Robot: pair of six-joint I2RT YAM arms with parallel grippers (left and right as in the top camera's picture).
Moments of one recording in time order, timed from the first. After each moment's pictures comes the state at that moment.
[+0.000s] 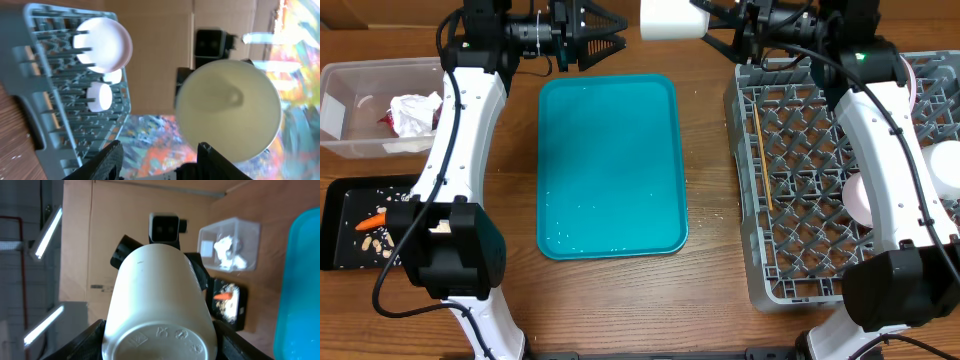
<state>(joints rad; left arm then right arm) -0.05 2.01 1.90 -0.37 1.43 -1.01 0.10 1.81 1.84 -0.33 -1.14 1.12</state>
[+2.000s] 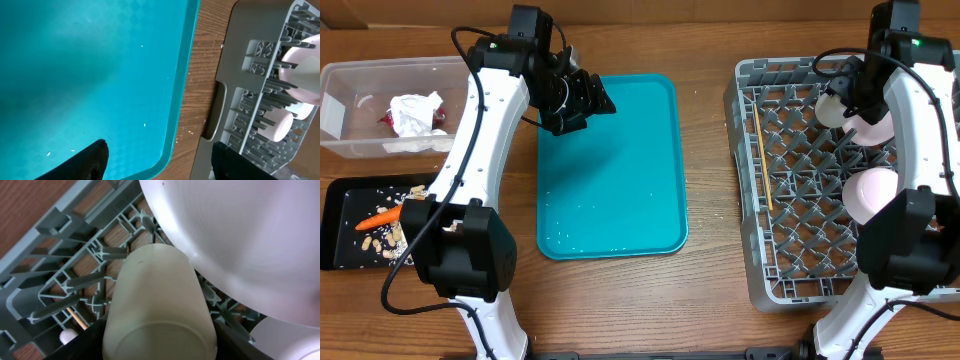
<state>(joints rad) -0.14 2.01 1.90 -1.19 0.51 -0.43 -0.17 2.01 1.90 -1.12 0.10 0.51</state>
